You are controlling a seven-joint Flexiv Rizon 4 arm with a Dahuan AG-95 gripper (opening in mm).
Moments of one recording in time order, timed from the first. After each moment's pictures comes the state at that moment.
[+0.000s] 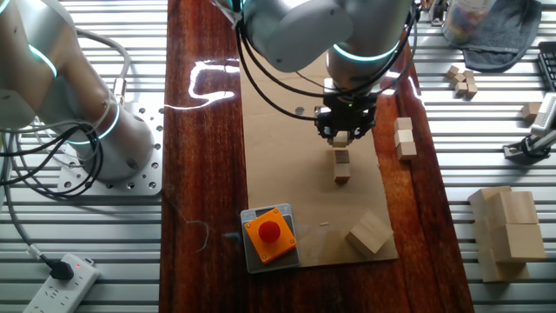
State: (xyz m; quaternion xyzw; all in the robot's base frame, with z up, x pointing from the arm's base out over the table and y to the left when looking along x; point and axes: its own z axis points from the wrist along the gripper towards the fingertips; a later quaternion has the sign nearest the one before) arm 0.494 0.000 0.039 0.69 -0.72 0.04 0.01
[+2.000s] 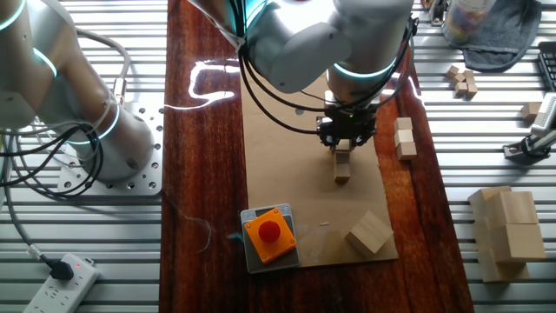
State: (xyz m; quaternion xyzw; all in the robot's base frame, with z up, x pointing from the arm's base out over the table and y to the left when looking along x) arm 0.499 -0.006 0.020 0.70 -0.71 0.04 0.01
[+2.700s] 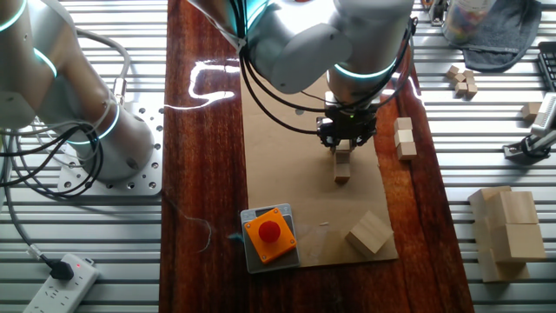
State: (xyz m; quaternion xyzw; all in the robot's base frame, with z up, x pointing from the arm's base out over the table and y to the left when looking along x) arm 0.500 -0.006 0.019 0.71 -0.70 0.04 0.01
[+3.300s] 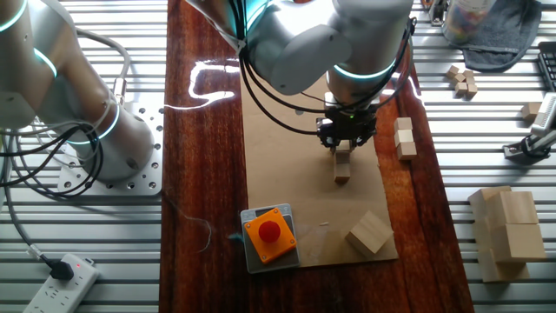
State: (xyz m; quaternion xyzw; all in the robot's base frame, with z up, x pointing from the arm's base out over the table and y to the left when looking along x) arm 0.500 -0.006 0.017 0.72 -0.70 0.04 0.00
